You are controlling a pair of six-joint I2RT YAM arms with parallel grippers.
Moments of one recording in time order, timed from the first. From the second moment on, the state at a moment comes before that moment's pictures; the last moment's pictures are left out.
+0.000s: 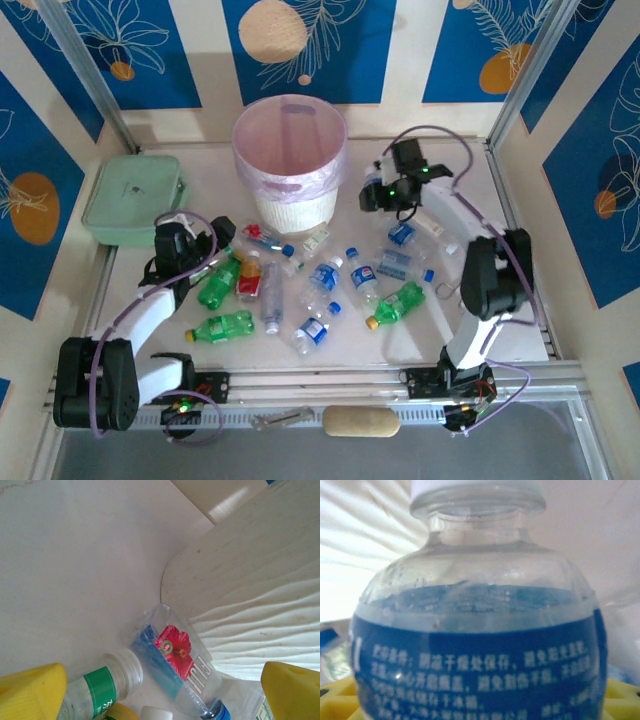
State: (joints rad) left arm -0.06 1.14 0.46 0.19 0.24 -0.74; right arm 0.25 1.71 1.44 -0.71 -0.24 0.14
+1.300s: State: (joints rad) left arm -0.06 1.13 0.43 0.24 0.28 -0.74; right arm 0.56 2.31 2.65 -0.89 -0.23 0.01
